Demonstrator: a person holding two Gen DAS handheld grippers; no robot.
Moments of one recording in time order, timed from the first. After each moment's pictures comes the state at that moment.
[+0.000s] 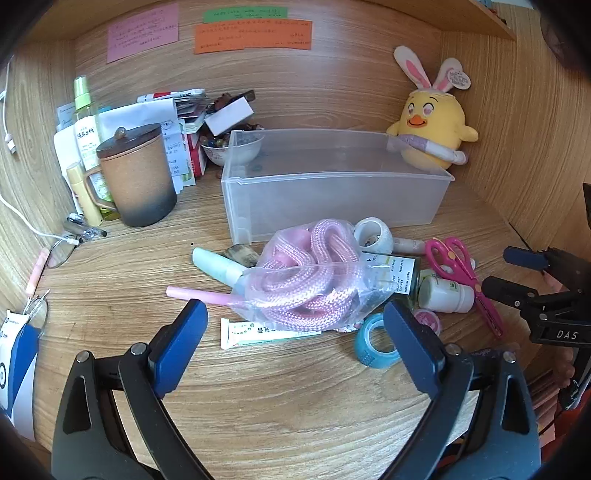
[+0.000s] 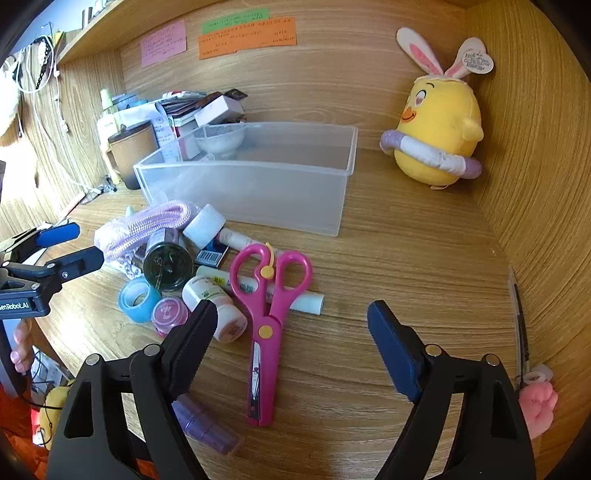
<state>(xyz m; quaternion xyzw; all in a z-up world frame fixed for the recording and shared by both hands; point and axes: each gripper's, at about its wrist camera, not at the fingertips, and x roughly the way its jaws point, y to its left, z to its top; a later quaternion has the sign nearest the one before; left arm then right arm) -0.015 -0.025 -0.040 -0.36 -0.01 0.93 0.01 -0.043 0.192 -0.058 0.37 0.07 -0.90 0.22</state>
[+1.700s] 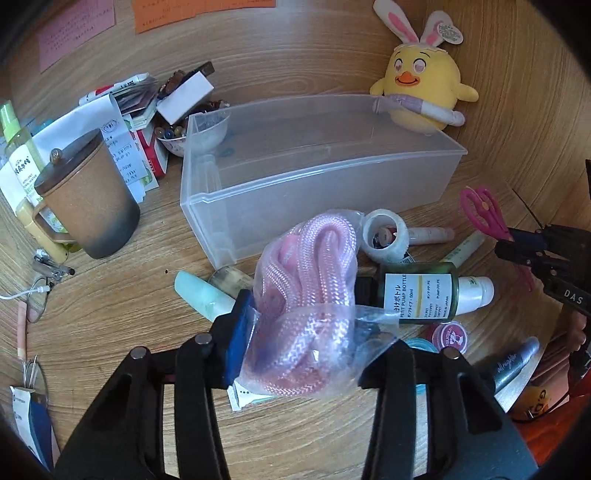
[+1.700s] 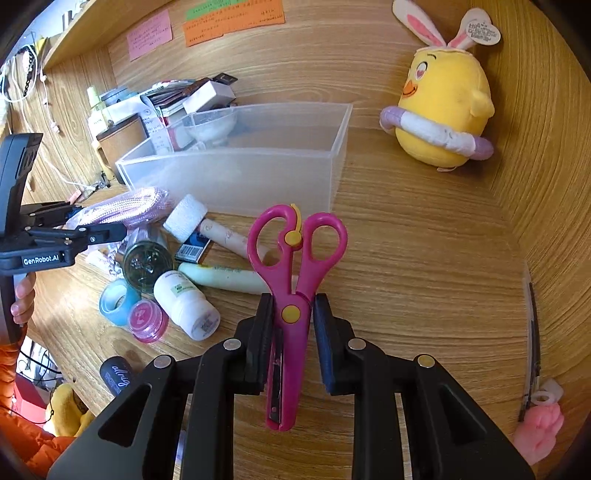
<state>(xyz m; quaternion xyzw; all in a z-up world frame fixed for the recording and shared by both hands) -0.070 -0.029 -0.042 -0.43 0.04 0.90 0.07 -0.075 0.205 -0.057 0.39 0.06 -0.89 0.23</state>
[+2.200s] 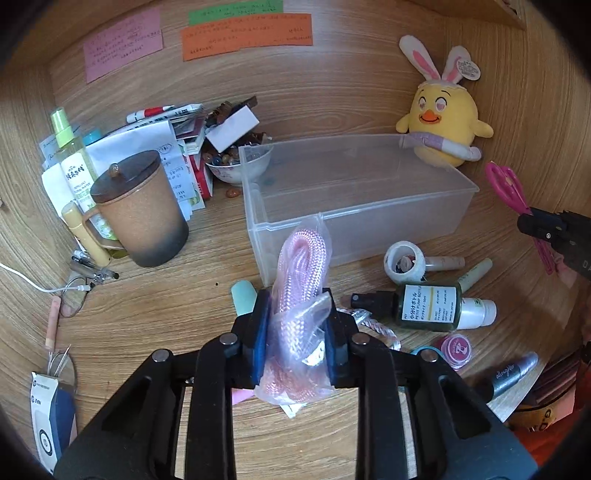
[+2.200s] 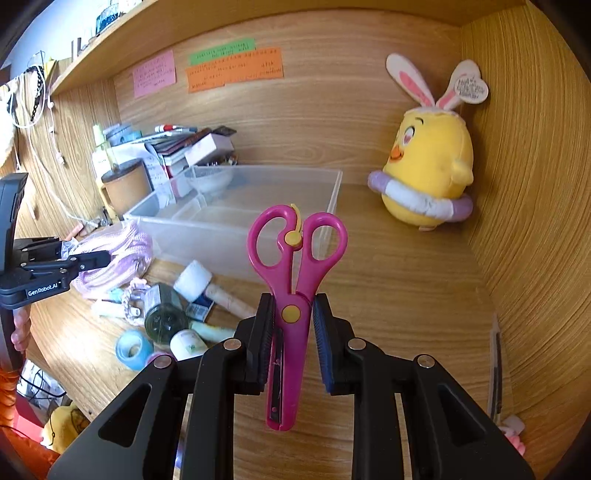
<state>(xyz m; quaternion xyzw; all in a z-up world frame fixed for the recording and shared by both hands) -0.051 -0.051 -0.011 -0.38 0.03 0.92 0.01 -0.076 0.206 -0.009 0.32 0.05 -0.92 0.22</state>
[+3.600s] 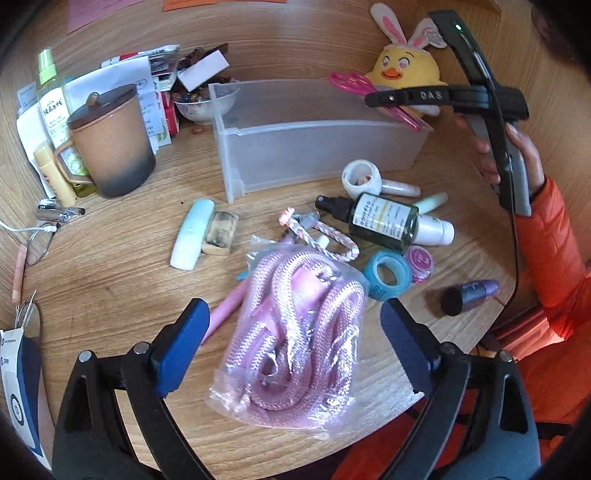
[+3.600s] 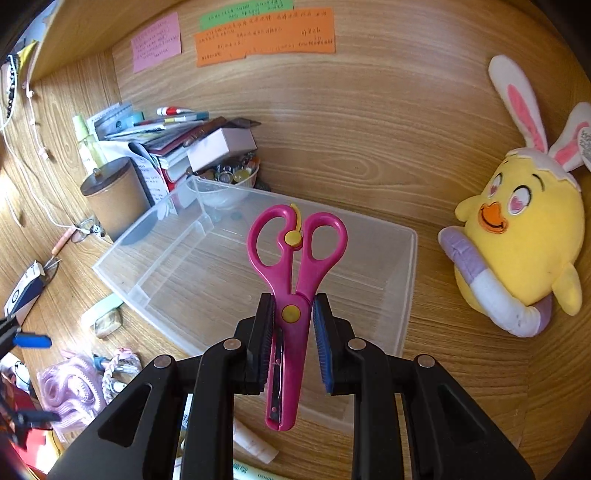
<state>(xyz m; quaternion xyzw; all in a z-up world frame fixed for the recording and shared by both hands) -0.003 -0.051 -0.042 -0.46 0.01 0.88 0.10 -0.204 0.120 -0.010 0.38 0.10 -0.87 0.28</state>
